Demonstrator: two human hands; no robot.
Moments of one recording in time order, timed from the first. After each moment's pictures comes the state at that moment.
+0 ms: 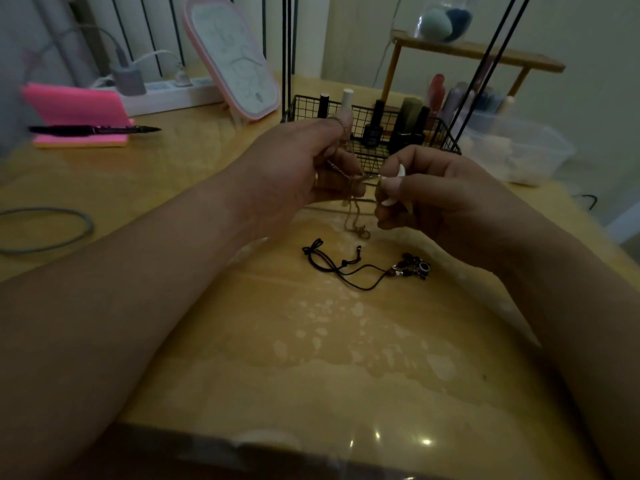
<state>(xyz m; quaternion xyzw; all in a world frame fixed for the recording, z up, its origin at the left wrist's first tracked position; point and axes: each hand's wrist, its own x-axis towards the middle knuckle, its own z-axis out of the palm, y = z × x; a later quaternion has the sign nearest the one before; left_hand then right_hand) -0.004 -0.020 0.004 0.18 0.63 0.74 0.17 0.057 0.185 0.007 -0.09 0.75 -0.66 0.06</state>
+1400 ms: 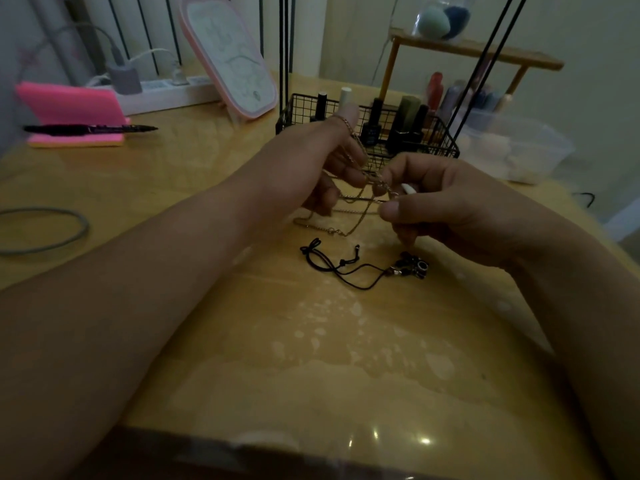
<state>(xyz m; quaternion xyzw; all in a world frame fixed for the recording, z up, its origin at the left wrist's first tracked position) -0.003 -0.018 0.003 0.19 0.75 0.62 0.12 0.056 0.196 0.010 -0.12 0.78 -0.59 0.13</state>
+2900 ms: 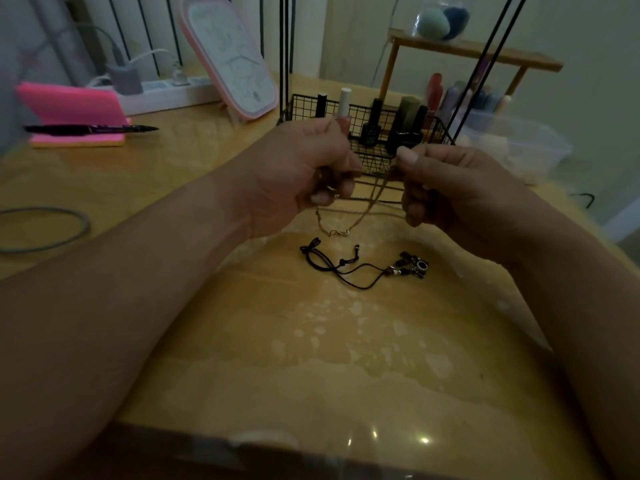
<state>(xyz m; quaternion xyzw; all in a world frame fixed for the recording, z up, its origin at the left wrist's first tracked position) -0.006 -0.023 0.002 0.24 0.65 0.70 0.18 0.056 0.196 0.011 -0.08 0.77 -0.63 0.03</state>
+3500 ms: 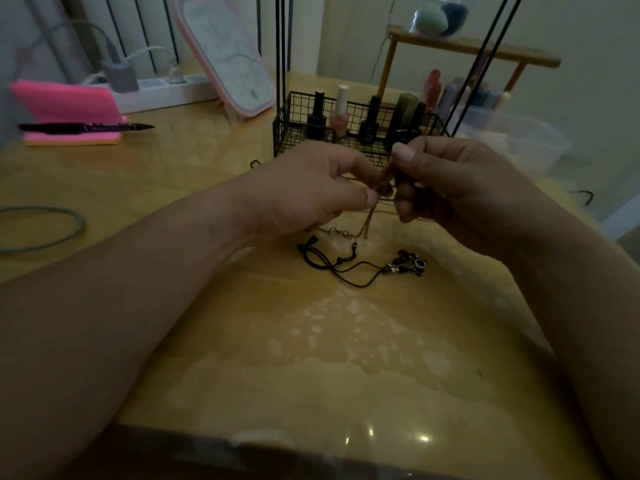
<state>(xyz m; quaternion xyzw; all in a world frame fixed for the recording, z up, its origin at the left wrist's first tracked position) 0.002 -0.018 -0.004 0.32 0.75 0.55 0.18 0.059 0.192 0.015 -0.10 0.77 -0.64 0.02</state>
